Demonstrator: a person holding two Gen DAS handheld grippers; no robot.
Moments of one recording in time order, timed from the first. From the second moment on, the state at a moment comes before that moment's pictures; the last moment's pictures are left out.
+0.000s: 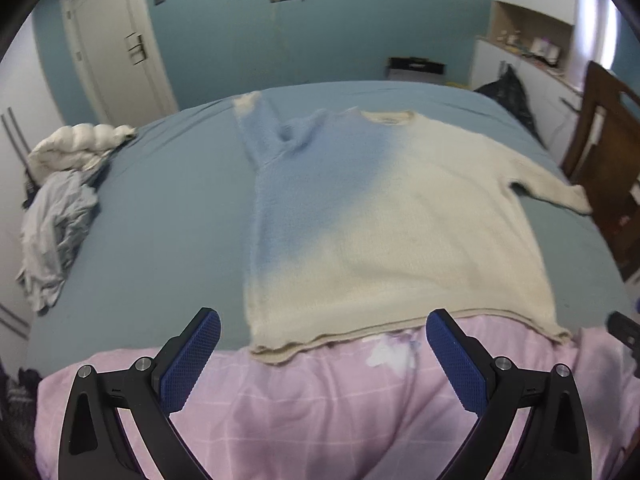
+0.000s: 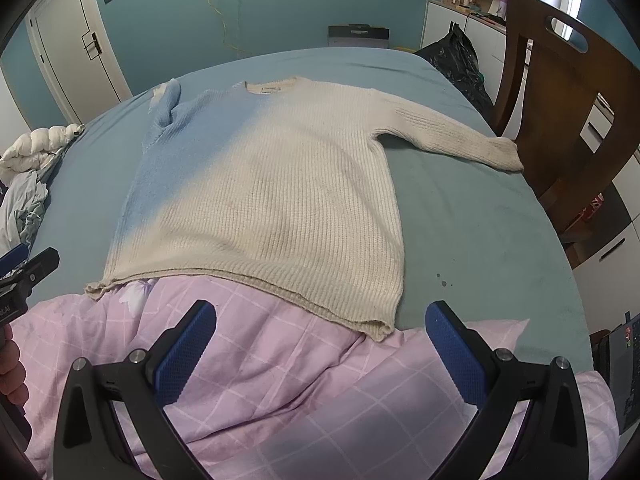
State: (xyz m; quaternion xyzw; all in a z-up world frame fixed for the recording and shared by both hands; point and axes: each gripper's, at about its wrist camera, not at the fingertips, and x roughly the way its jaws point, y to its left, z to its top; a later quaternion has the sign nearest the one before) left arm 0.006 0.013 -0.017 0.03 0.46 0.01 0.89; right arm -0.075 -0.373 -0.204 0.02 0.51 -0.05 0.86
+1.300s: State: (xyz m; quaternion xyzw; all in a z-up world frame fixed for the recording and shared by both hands) left arm 0.081 0.022 -0.095 0.04 0.46 -0.03 0.89; right arm 0.089 -0.787 -0.373 0.58 0.39 -0.20 0.68
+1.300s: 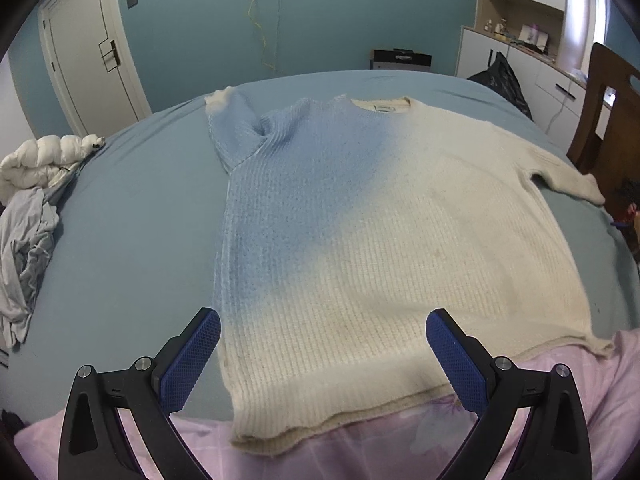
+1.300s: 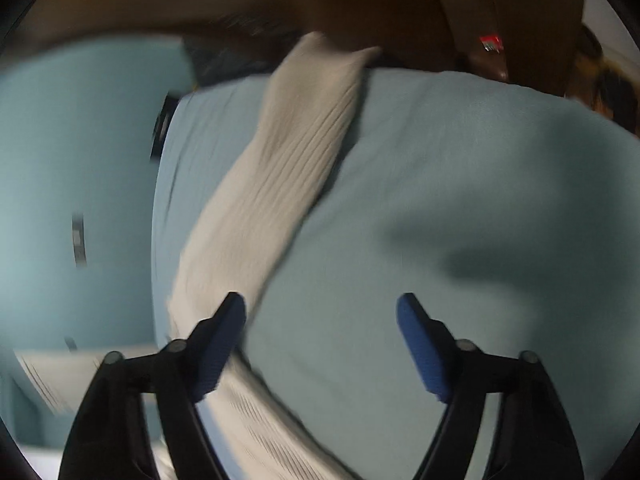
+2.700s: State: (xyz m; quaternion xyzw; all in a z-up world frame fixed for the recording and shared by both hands) left arm 0.081 0.023 -0.104 0.05 0.47 -0.01 0.88; right arm 0.021 -0.732 -0.262 0.61 0.30 -0.24 0.69
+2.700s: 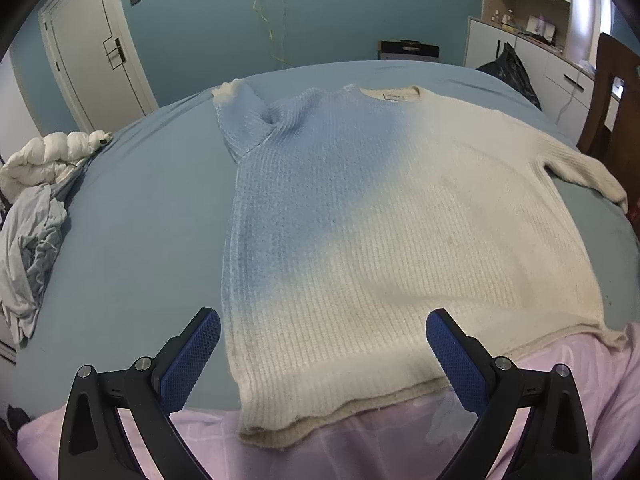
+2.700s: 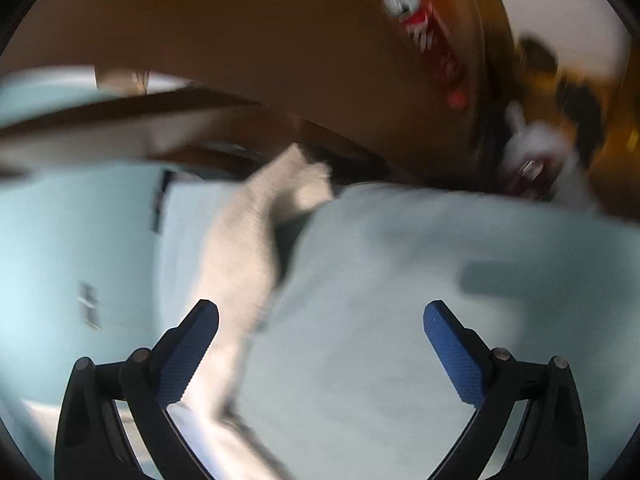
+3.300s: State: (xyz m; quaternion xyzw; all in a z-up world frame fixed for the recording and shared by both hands) left arm 0.096 0.029 -0.123 0.07 0.49 0.01 0.87; right arm 0.171 -0.687 -0.186 0.32 0.29 -0.34 0.83
